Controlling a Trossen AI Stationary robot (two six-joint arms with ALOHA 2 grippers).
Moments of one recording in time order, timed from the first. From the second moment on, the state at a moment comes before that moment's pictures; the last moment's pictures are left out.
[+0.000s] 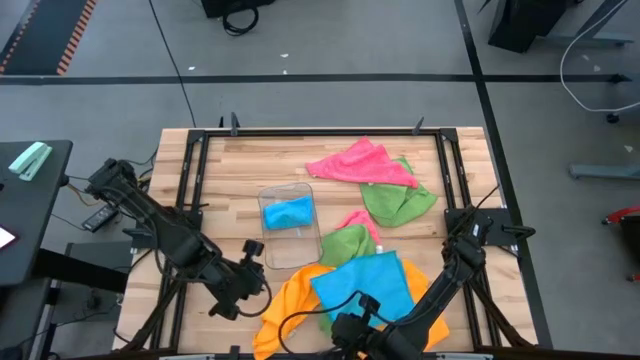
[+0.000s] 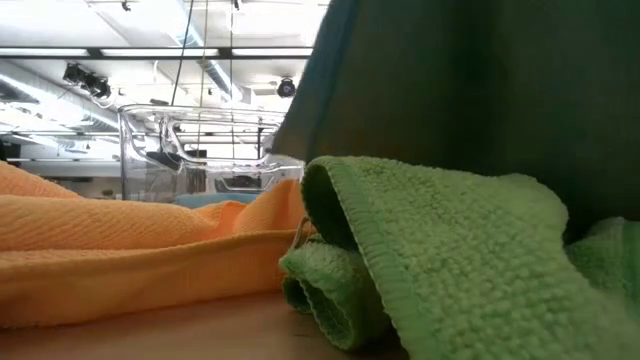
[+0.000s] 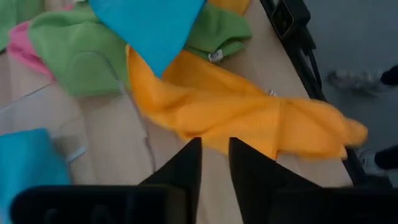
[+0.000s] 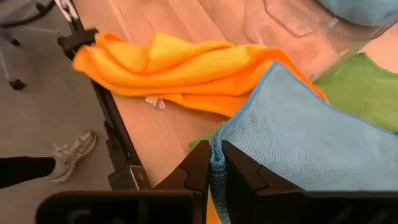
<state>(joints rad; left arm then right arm) -0.69 1.39 1.19 -0.73 -0.28 -0.26 0.79 2.36 2.34 -1.27 0.65 1.24</state>
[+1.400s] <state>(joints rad) -0.59 1.98 1.19 -0.09 -0.63 0.07 0.77 2.33 2.35 -1.24 0.62 1.29</state>
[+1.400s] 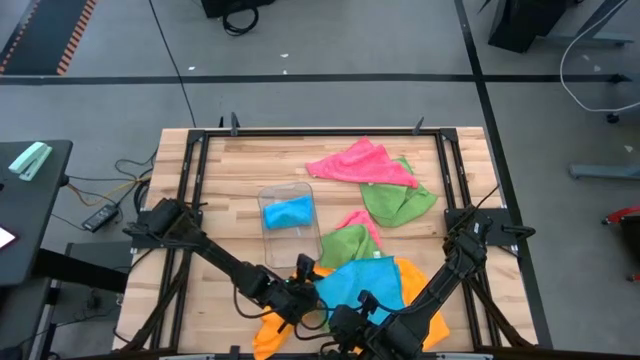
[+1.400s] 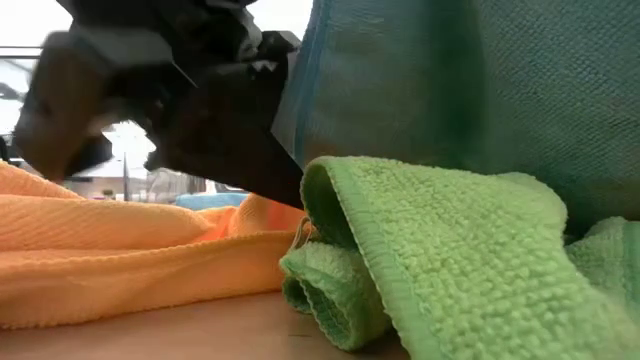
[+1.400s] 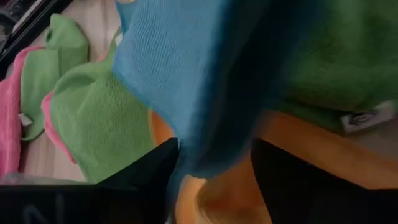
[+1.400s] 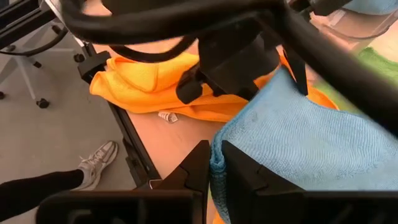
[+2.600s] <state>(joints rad) -0.48 1.63 1.19 -0.23 -0.05 -0.05 0.77 2.17 2.35 -1.44 0.50 1.18</state>
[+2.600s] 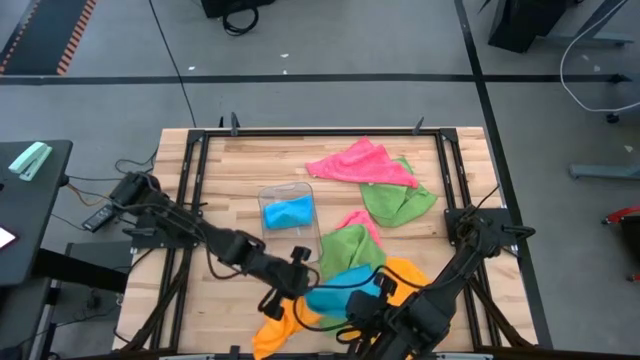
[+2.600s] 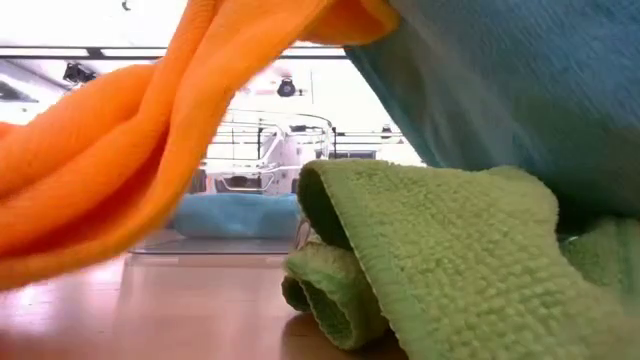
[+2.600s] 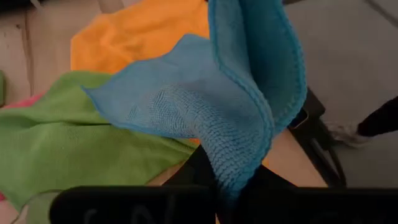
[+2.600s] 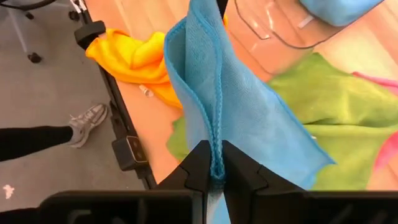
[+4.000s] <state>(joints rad) -0.60 1.71 1.19 -0.25 -0.27 -0.15 0.71 2.13 2.35 -1.49 0.38 1.30</state>
